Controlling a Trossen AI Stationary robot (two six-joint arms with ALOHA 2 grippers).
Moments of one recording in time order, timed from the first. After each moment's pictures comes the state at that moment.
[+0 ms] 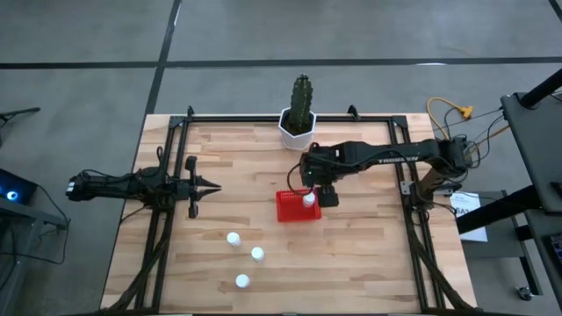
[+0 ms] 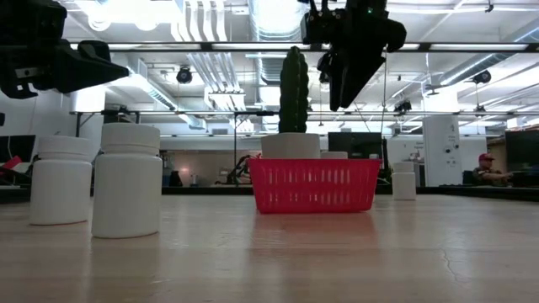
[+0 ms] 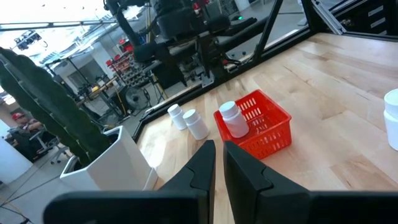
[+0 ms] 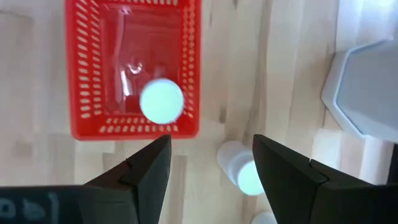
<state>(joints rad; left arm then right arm) -0.07 0.08 0.11 -0.14 -0.11 0.49 -0.03 1.69 1.46 -1.06 0.11 -0.13</state>
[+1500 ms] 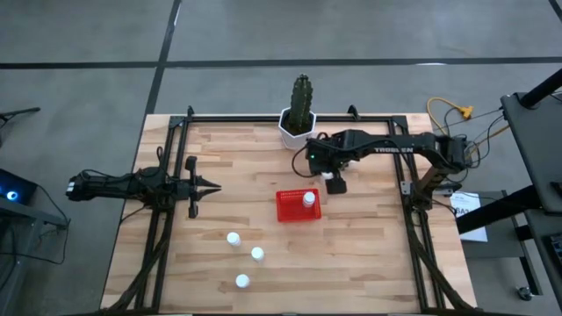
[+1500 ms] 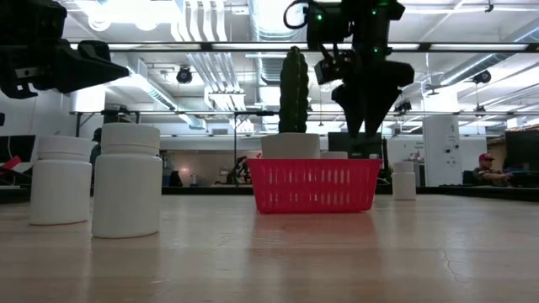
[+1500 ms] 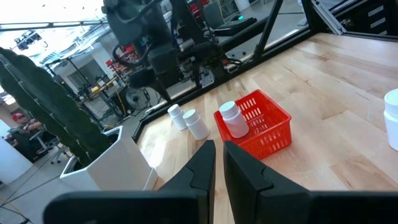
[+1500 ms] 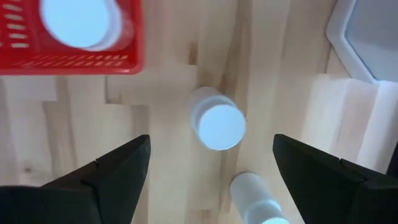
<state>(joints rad) -0.07 0.08 0.11 -0.14 -0.11 0.49 -0.21 1.69 1.34 -1.07 0.08 -0.27</state>
